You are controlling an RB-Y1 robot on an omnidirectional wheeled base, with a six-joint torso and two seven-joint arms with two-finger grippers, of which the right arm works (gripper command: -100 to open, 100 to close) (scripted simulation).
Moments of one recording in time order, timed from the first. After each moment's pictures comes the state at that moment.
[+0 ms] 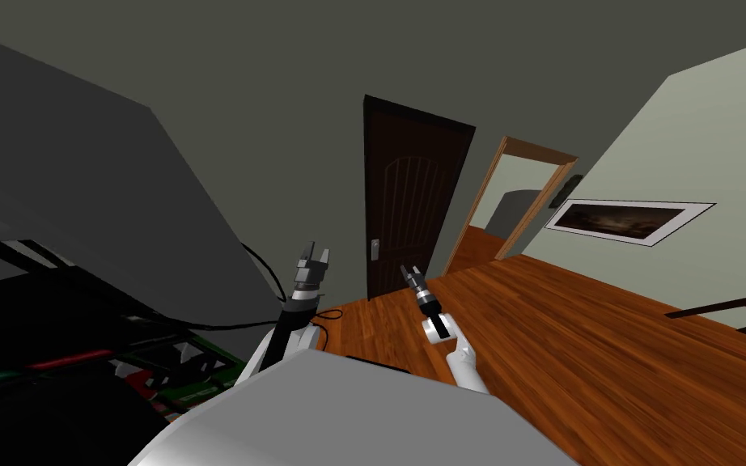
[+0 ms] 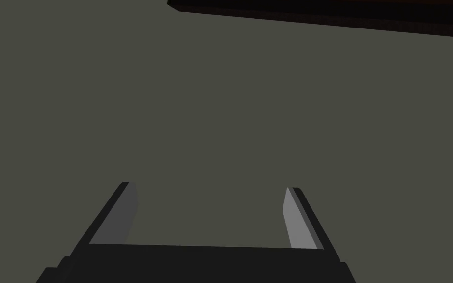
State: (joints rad) arm -0.07 -0.11 0.05 -1.33 0.50 -0.55 0.60
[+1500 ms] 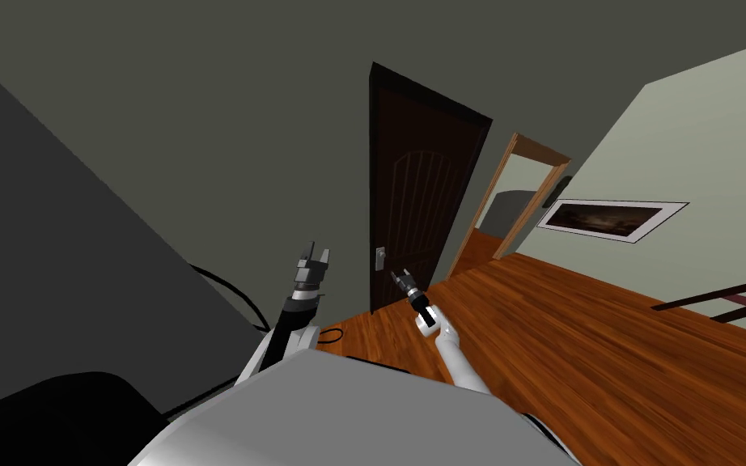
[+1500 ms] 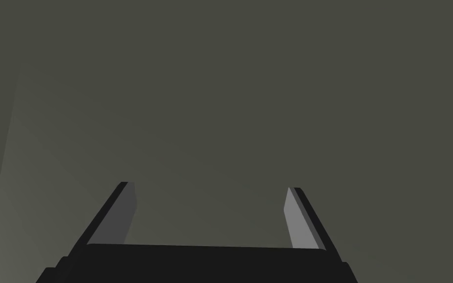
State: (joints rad) arm -0.26 -0.10 0.08 -1.00 0.65 -0.54 0.77
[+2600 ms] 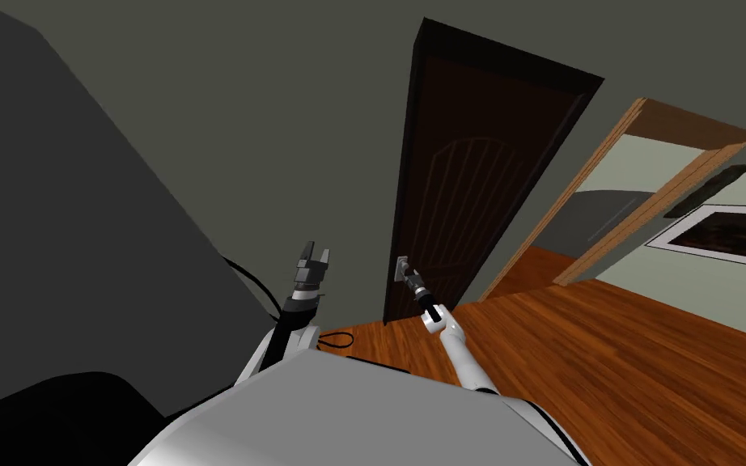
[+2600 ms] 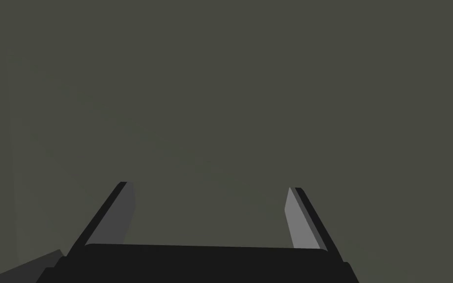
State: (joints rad) arm -0.34 -0.12 -0.06 -0.86 0.61 -0.51 0.90
